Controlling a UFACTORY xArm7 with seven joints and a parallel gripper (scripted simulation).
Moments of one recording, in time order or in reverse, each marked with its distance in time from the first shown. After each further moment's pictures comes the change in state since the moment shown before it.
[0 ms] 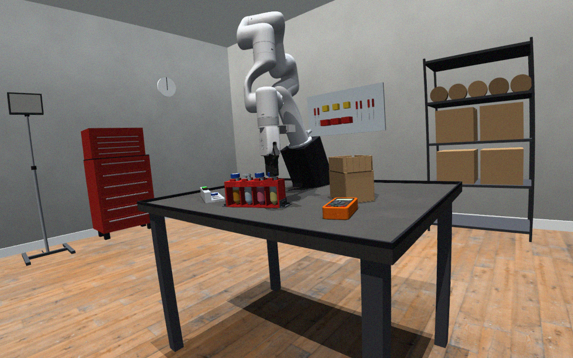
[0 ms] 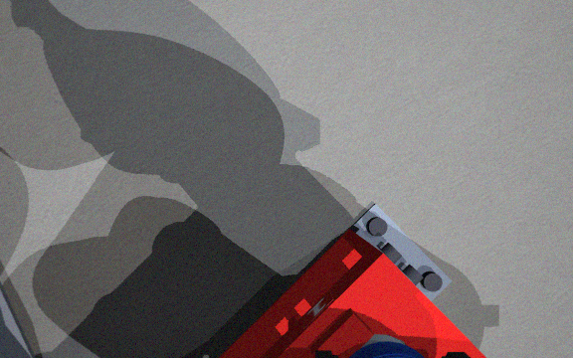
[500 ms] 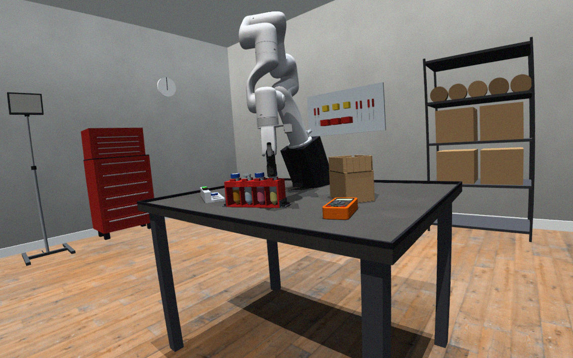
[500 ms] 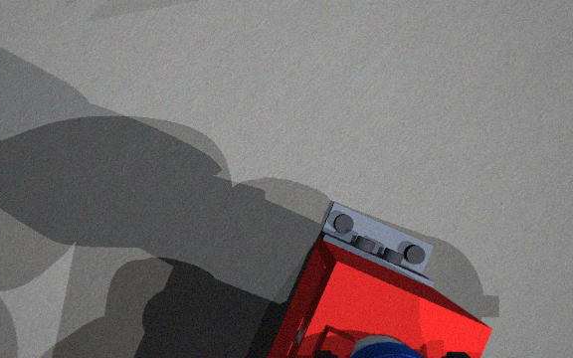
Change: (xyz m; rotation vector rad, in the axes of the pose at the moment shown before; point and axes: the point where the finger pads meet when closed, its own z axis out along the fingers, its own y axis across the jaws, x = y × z) arm 0.000 0.000 0.001 -0.003 0.009 0.381
